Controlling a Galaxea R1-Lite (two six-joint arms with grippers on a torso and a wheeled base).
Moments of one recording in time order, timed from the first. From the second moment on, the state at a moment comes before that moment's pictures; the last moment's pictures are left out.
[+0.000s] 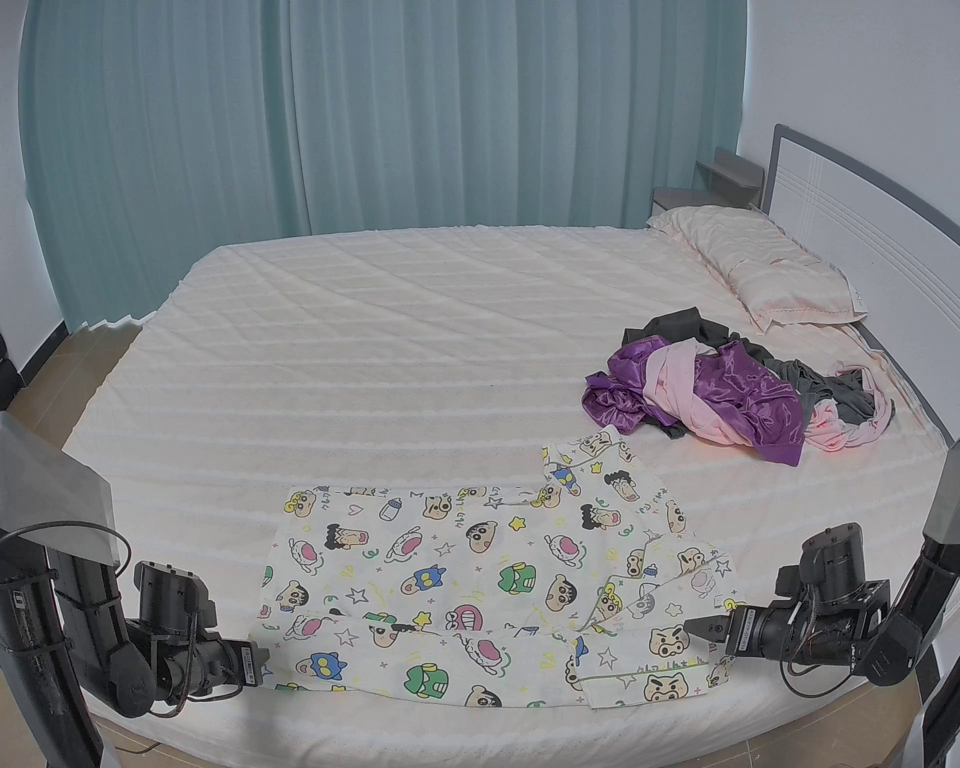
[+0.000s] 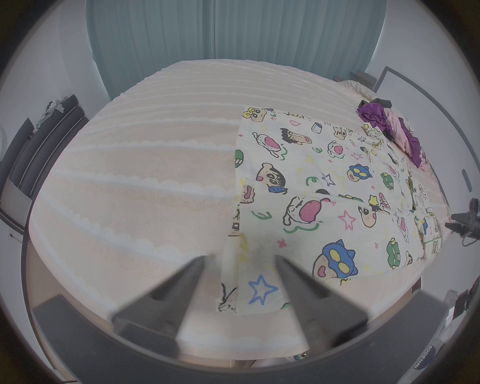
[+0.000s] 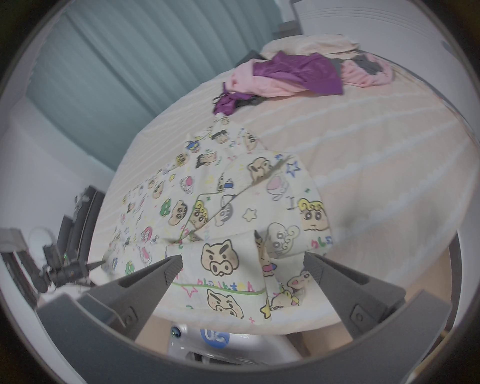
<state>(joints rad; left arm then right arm) -0.11 2.16 -0.05 -1.19 0.06 -0.20 0.33 1.95 -0.13 -1.01 0.03 0.54</state>
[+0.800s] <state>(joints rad) -0.06 2.23 -0.13 -1.39 -0.10 -0.20 0.23 2.22 -0.13 -1.29 0.24 0.28</state>
